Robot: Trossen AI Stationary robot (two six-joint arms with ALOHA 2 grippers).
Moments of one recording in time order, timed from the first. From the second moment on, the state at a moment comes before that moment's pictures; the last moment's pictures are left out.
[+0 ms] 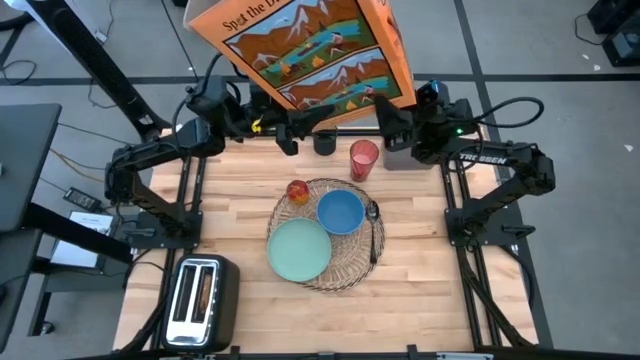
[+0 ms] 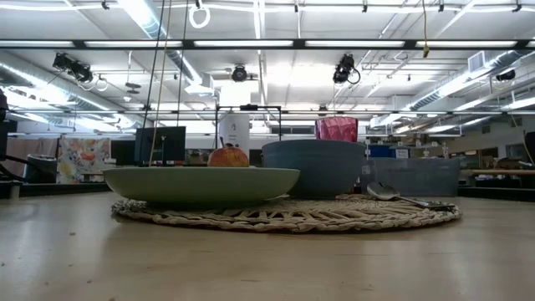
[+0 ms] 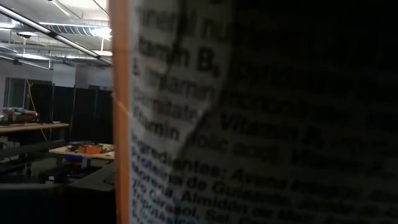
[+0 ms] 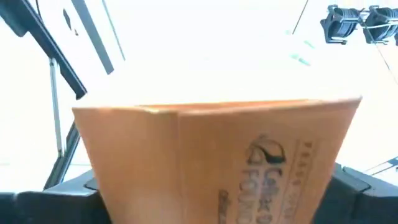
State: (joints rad) left arm 0.20 1.50 1.73 0.20 0.09 -0.15; right arm -0.24 1.42 1.33 1.10 -0.18 0.16
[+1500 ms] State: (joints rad) left arm 0.20 1.08 1.73 -0.64 -0.01 -0.08; right arm -0.28 1.24 1.19 0.91 -0.20 0.22
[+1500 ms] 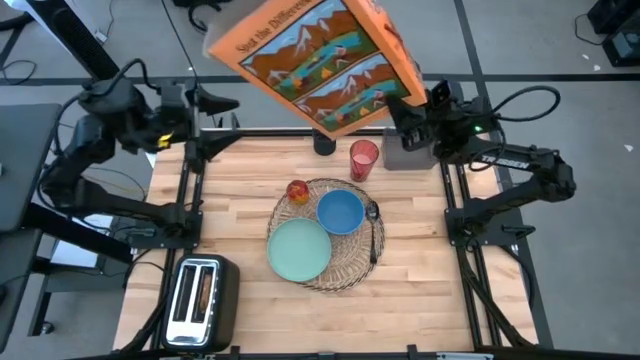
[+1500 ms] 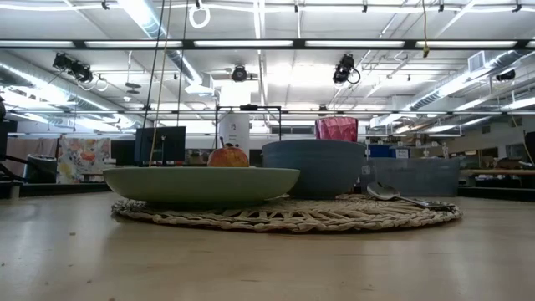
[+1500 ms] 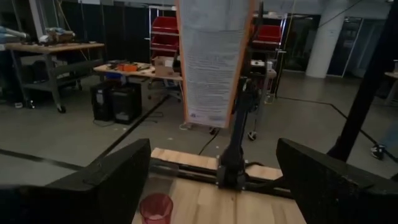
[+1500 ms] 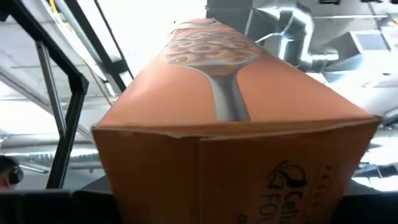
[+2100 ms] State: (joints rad) left arm 0.20 1.15 1.73 -0.63 -0.01 -0.14; right arm -0.28 0.75 0.64 0.90 -0.18 0.39
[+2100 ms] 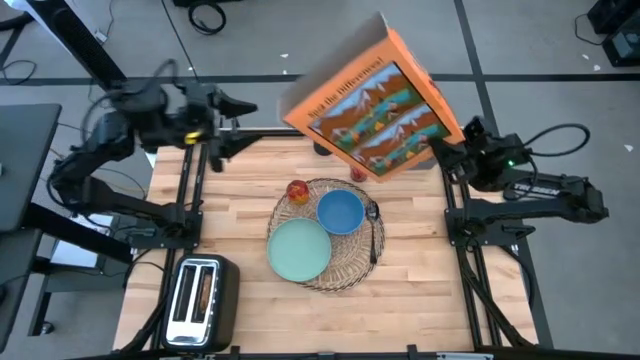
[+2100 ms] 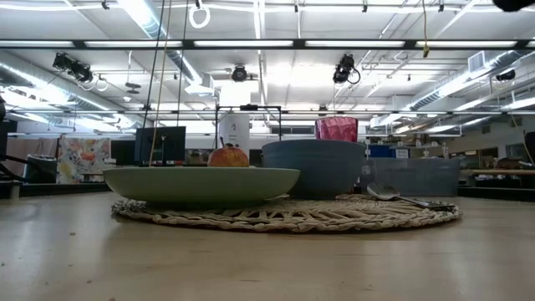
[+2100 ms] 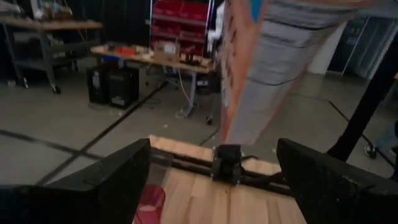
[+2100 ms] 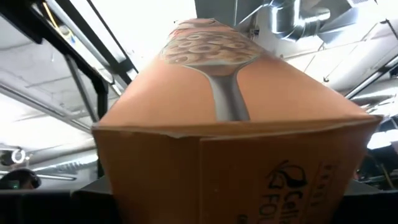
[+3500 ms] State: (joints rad) left arm 0.02 1.29 1.39 -0.30 -0.24 -0.42; right arm -0.28 0.00 0.38 0.26 -0.44 0.71
